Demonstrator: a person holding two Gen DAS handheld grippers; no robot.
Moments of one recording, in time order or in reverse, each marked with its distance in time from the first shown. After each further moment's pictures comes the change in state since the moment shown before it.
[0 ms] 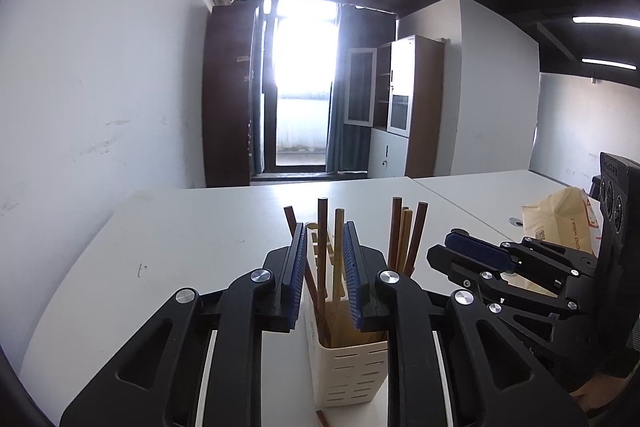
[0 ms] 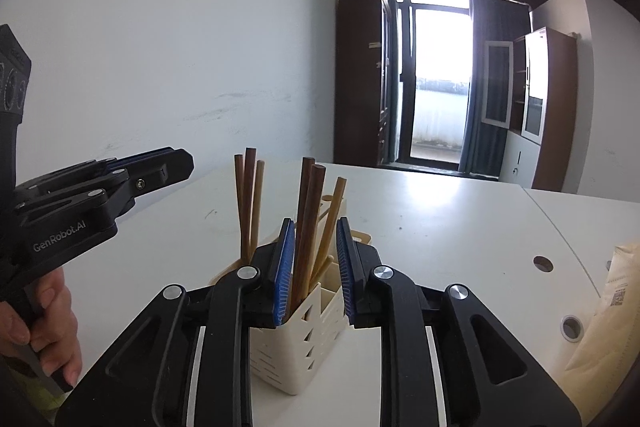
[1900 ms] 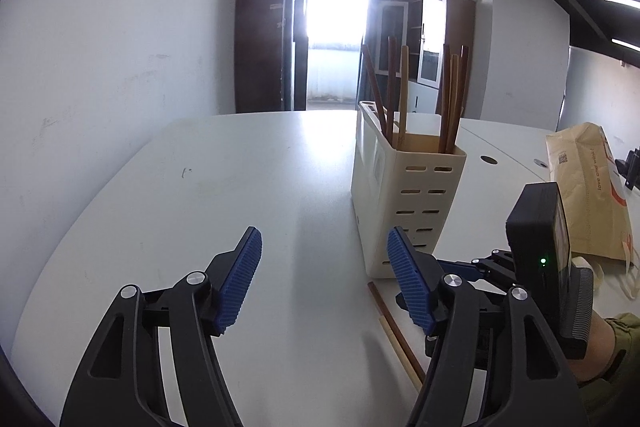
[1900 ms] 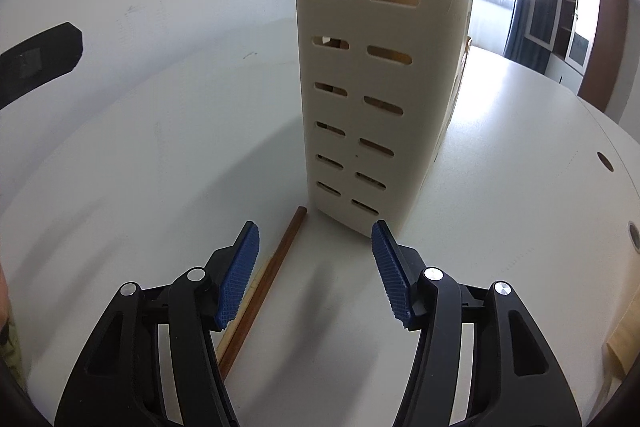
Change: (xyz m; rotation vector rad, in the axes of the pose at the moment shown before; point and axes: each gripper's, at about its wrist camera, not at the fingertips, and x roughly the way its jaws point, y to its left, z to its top) left arm -0.053 0.054 -0.116 -0.039 0.181 0.096; right arm 0.041 0.074 -0.147 -0.049 0.442 0.127
